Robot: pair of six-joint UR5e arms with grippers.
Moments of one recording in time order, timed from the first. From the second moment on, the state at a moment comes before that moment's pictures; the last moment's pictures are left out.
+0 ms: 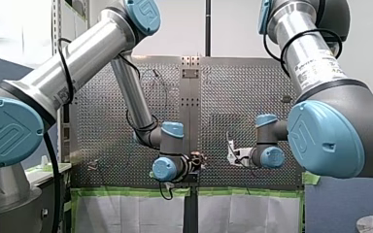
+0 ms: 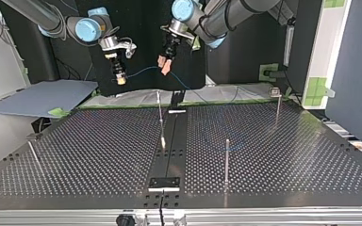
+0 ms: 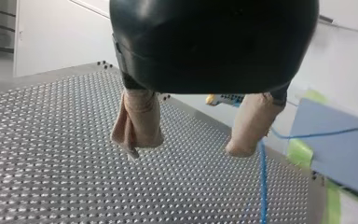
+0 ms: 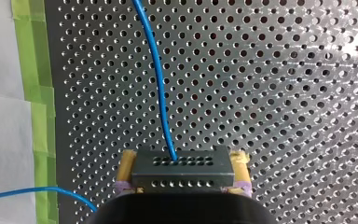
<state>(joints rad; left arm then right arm) -0.75 -2.32 -1.96 -2.11 -1.84 -2.12 1.90 -0.88 1.98 -0.92 1.34 1.53</state>
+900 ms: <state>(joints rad) -0.76 -2.34 -1.86 -2.23 -1.83 -2.22 1.93 -0.89 1.98 -0.91 1.34 1.52</state>
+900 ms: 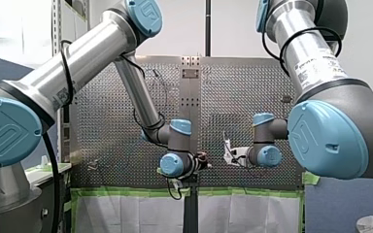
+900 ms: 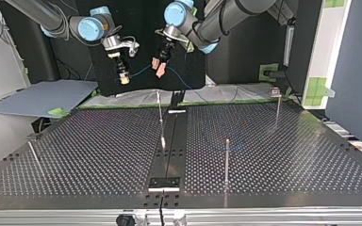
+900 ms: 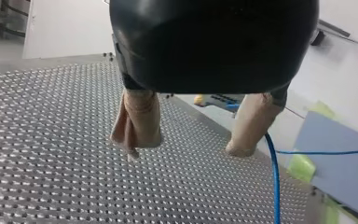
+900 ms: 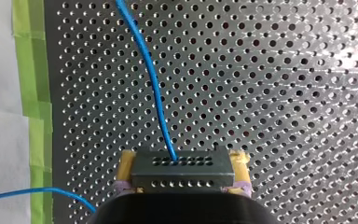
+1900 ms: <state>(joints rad) -0.68 -2.34 -1.86 -2.38 -1.75 -2.08 1.91 -0.89 1.98 -0.94 1.39 1.54</state>
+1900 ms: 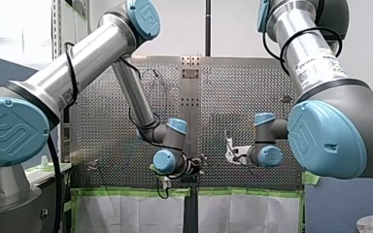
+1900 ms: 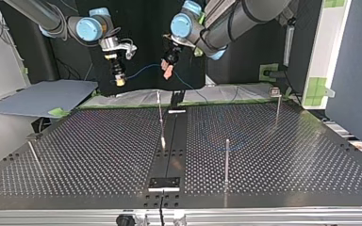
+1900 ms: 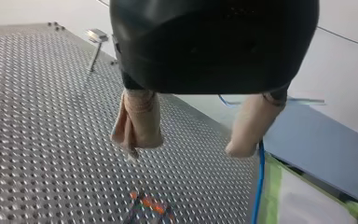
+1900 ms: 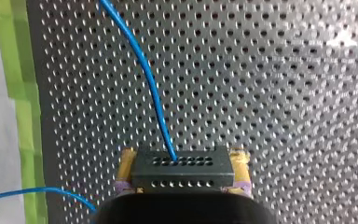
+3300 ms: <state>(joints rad) -0.67 -2.34 -1.86 -2.35 -1.62 -2.08 1.95 -0.89 1.98 -0.96 1.34 1.53</state>
